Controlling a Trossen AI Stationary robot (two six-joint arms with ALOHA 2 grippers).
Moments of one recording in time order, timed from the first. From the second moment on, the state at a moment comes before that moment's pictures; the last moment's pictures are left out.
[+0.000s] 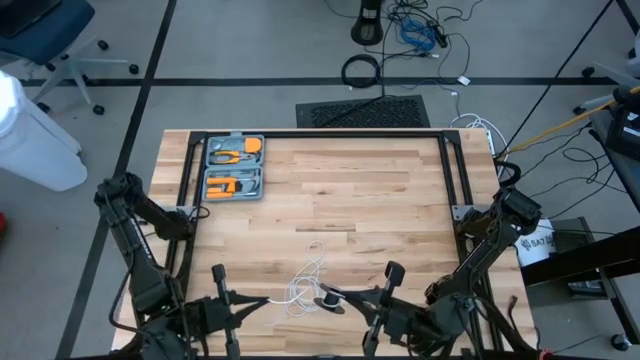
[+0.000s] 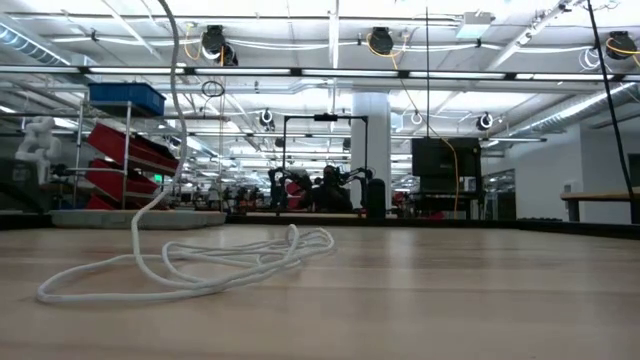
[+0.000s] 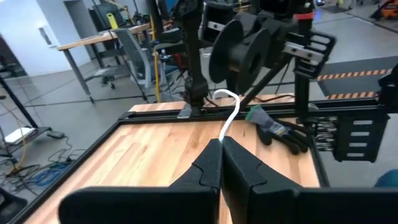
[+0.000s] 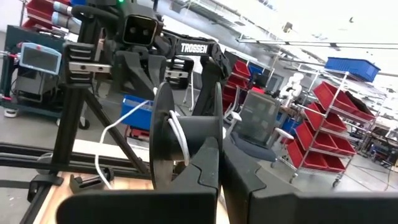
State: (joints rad) left arm -1.02 1.54 1.35 -0.23 -1.25 -0.24; right arm 0.84 1.75 1.24 0.86 1.15 -0.60
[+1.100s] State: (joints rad) left arm -0.79 1.56 1.35 0.15 -0.98 -0.02; right arm 0.71 1.75 1.24 0.58 1.26 -0.27
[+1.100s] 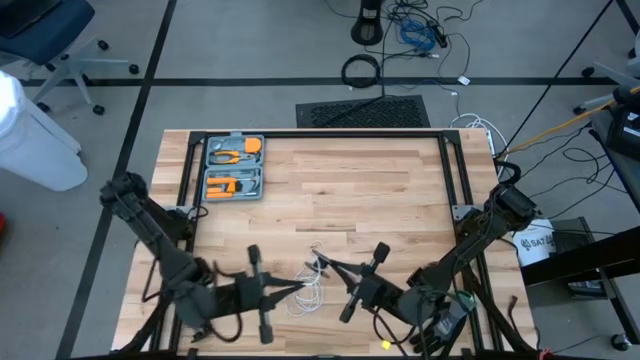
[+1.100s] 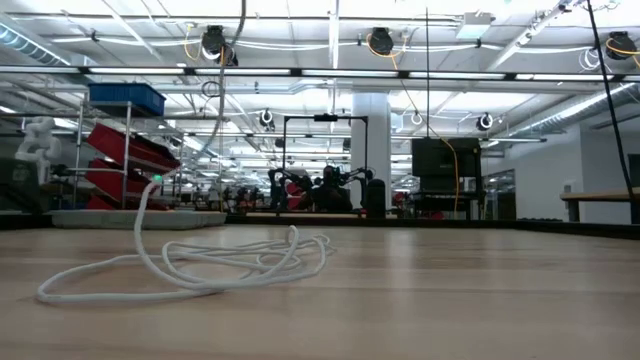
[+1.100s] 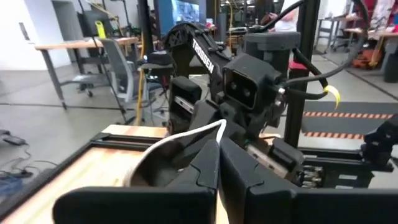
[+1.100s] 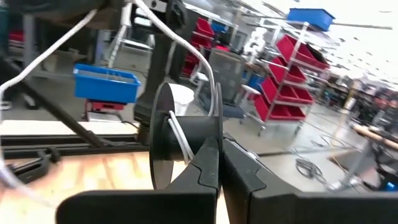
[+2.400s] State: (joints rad) left arm -0.68 1.72 1.35 0.06 -0.65 -0.07; right arm 0.78 1.76 1.24 0.73 1.36 -0.39
